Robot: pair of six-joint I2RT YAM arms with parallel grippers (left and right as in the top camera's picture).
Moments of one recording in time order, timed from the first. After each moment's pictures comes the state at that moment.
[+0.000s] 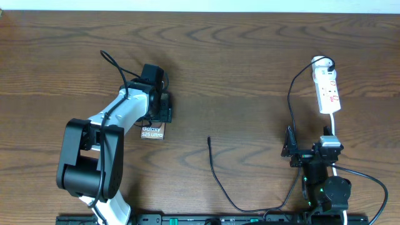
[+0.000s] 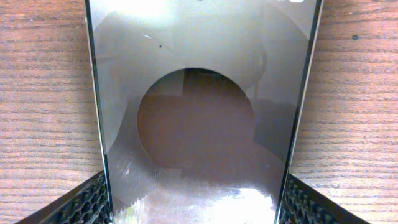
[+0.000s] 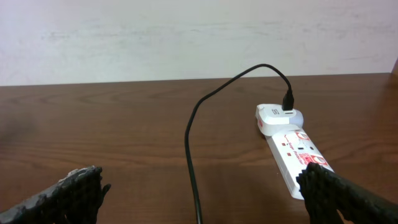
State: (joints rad) left arm -0.22 1.86 1.09 -0.65 -0.02 -0.17; right arm 0.01 0.02 0.01 -0.07 -0.02 0.07
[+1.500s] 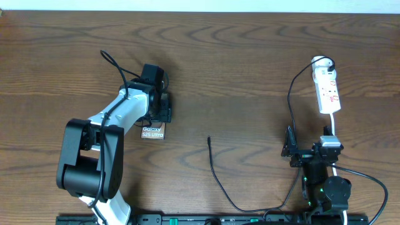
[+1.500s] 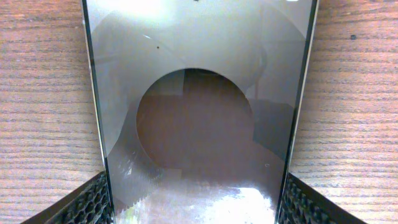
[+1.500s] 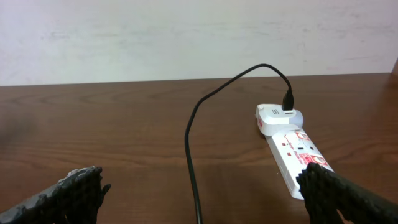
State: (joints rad) left arm -0.22 1.86 1.09 -0.65 -0.02 -0.17; right arm 0.01 0.02 0.01 -0.07 -0.02 0.07
